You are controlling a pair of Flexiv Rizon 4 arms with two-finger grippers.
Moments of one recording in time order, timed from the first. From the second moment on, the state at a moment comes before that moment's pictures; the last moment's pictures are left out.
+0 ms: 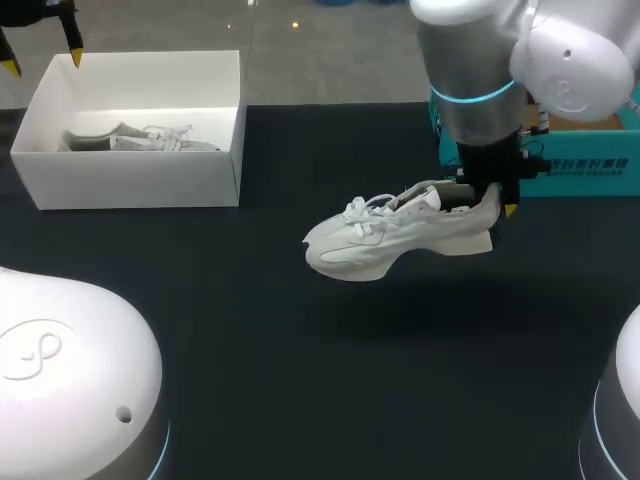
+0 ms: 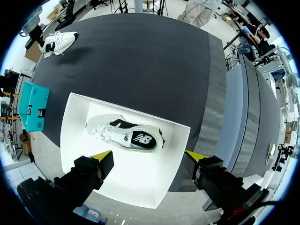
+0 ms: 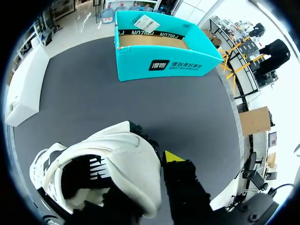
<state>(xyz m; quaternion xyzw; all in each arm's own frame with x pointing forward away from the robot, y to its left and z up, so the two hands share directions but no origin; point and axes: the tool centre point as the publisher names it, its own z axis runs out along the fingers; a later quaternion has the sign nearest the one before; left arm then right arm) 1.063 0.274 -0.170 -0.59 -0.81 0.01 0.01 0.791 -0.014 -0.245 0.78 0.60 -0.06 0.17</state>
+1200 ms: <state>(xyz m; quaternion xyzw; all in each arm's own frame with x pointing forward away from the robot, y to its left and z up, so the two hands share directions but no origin) 1.063 0.274 -0.170 -0.59 -0.81 0.01 0.01 0.717 0.084 -0.326 0.75 0.65 -0.04 0.14</state>
